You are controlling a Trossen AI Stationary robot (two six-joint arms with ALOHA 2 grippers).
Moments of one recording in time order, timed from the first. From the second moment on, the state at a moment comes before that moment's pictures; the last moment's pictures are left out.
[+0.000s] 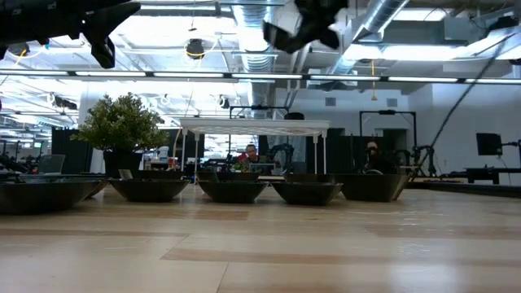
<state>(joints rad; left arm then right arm) -0.27 0.48 0.09 0.55 -0.33 -0.24 -0.53 1.68 1.97 -1.10 -0.21 0.12</state>
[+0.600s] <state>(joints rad) -0.27 0.48 0.09 0.56 -0.33 -0.24 -0.63 2.12 2.32 -1.17 -0.21 -0.05</state>
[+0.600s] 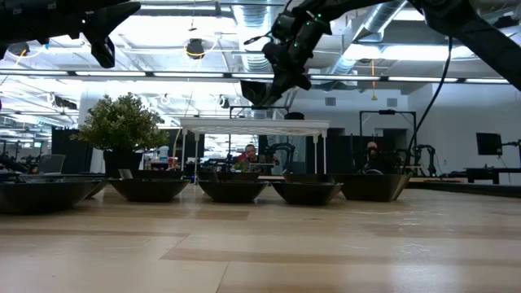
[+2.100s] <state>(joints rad) -0.27 0.48 0.09 0.57 -0.34 -0.24 -0.64 2.20 2.32 -1.13 -0.15 -0.19</state>
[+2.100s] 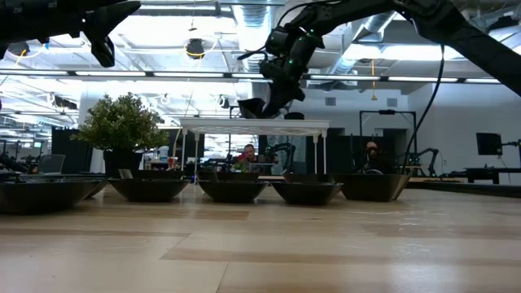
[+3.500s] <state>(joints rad) -0.27 0.48 0.09 0.57 -0.34 -0.24 -0.64 2.19 2.32 -1.08 -0.15 -0.18</state>
